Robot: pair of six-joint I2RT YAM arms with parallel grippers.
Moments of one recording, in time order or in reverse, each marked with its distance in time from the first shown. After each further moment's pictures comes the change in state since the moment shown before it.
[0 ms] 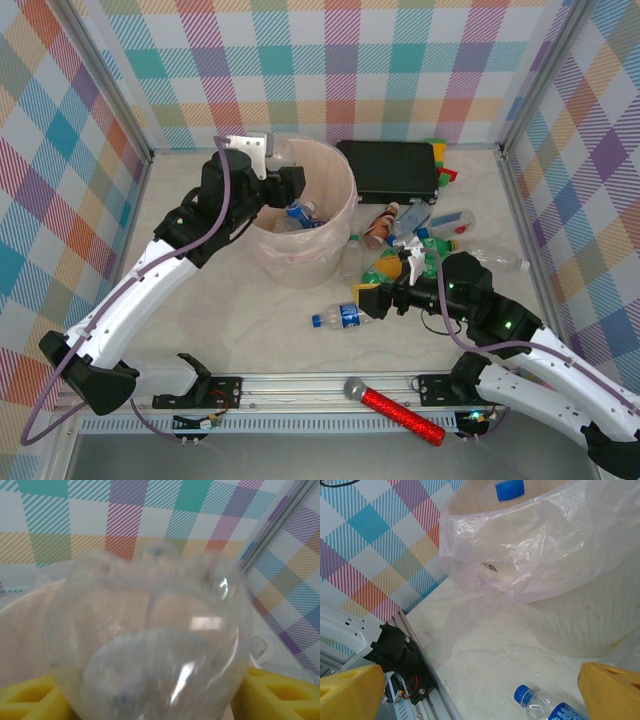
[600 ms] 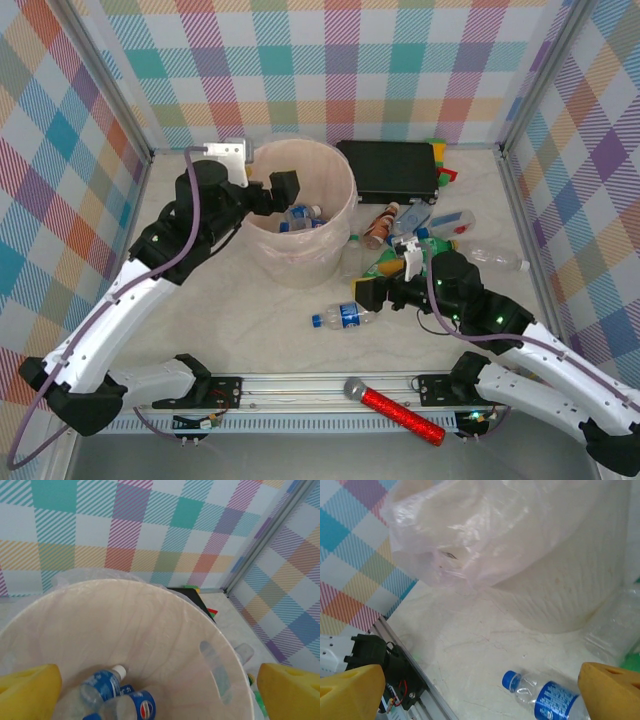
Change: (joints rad) left arm -0.001 -0.135 -0.048 -0.029 0.010 -0.030; right arm 0.000 0.051 -0.007 -0.056 0.100 0.135
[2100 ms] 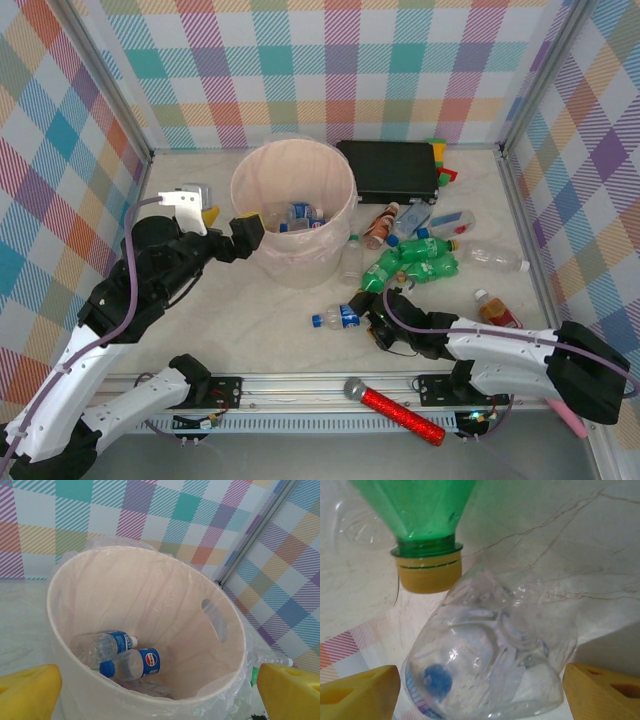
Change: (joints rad) left arm 0.000 -0.351 -0.214 -0.107 0.008 -0.007; right arm 0.147 0.385 -0.435 0.408 0.233 1.167
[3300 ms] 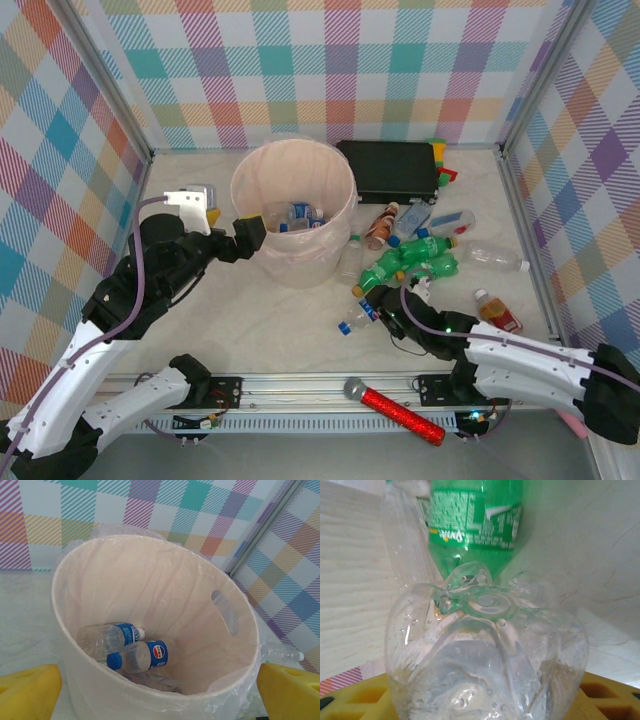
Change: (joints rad) left arm 0.000 0.019 0.001 -0.029 -0.015 0.004; right arm -0.002 -0.232 0.066 -0.274 0.226 -0.119
